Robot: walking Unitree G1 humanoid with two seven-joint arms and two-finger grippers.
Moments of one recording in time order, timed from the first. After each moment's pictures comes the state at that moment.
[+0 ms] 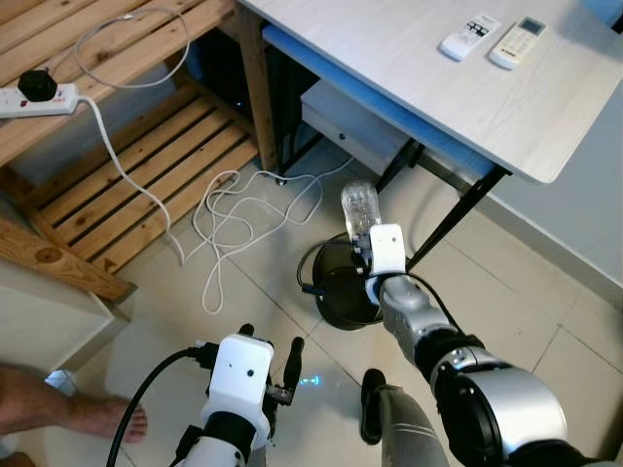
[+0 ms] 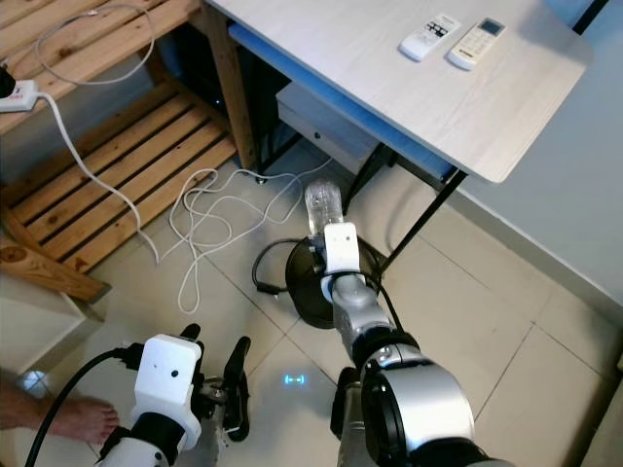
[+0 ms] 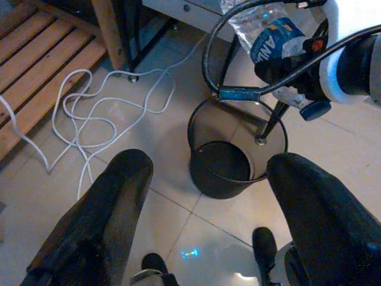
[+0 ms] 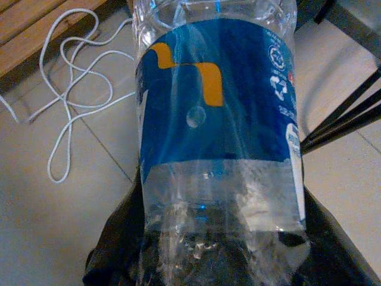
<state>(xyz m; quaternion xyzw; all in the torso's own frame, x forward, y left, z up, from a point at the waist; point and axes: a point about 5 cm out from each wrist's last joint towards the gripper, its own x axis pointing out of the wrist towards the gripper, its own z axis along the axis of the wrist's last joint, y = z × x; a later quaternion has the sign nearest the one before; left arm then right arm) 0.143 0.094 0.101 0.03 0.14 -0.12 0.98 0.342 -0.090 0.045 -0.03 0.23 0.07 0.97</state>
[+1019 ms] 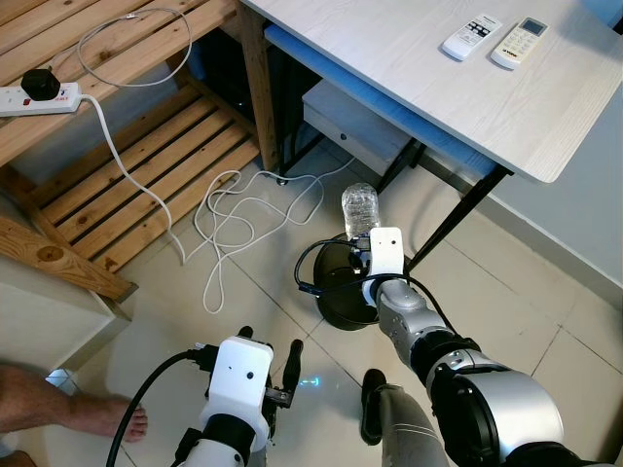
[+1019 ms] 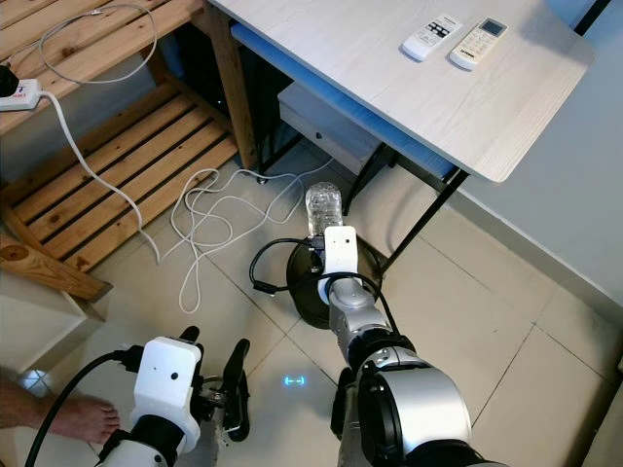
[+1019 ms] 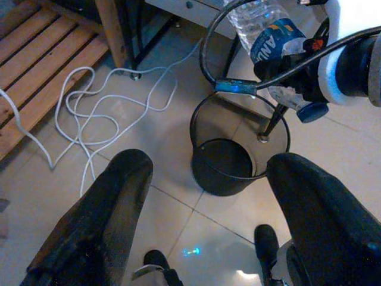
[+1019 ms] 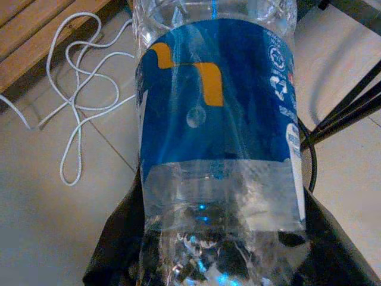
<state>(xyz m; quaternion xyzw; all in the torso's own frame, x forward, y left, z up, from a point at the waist) 0.142 0.095 0.099 0.03 0.15 -0.12 0.98 0.339 -0.084 0.042 0.00 0.24 0.07 0.97</state>
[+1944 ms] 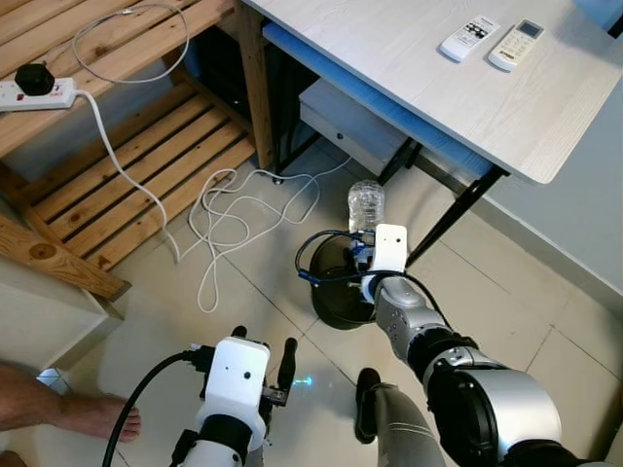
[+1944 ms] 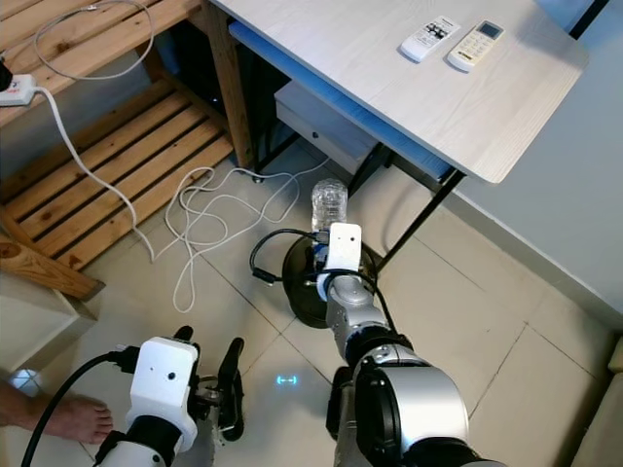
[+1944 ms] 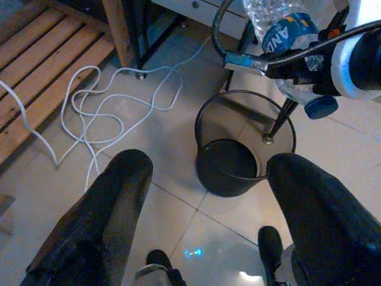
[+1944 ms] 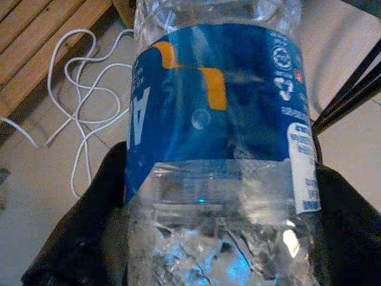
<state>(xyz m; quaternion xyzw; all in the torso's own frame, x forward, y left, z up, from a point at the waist) 0.141 0.097 0.100 0.04 0.14 -0.10 0.98 0.342 -0.086 0.047 0.06 0.24 0.04 0.97</state>
